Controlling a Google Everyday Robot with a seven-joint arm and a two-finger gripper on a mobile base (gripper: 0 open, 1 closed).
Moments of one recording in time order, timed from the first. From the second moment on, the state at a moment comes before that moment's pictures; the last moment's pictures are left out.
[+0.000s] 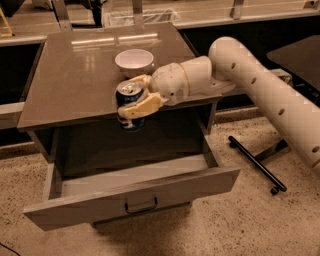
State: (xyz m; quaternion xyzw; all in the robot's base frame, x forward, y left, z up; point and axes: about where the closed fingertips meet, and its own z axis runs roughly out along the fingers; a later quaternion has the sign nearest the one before) arm 0.530 0.077 0.906 -0.62 0.45 0.50 0.40
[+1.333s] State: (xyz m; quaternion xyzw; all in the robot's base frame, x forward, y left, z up) arm 0.523 0.118 0.745 -0.60 0.51 0.45 0.43
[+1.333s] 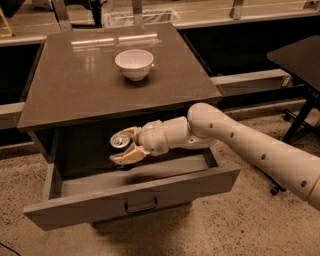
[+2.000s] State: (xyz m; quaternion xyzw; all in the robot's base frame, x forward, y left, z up) arm 0.564 0.142 0.694 -0.58 0.54 0.40 0.46
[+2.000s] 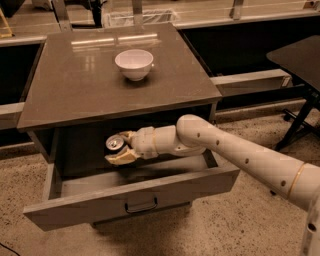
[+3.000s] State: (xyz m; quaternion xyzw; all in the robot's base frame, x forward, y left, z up) arm 0.571 0.154 0.672 -0.59 0.51 0.41 0.47
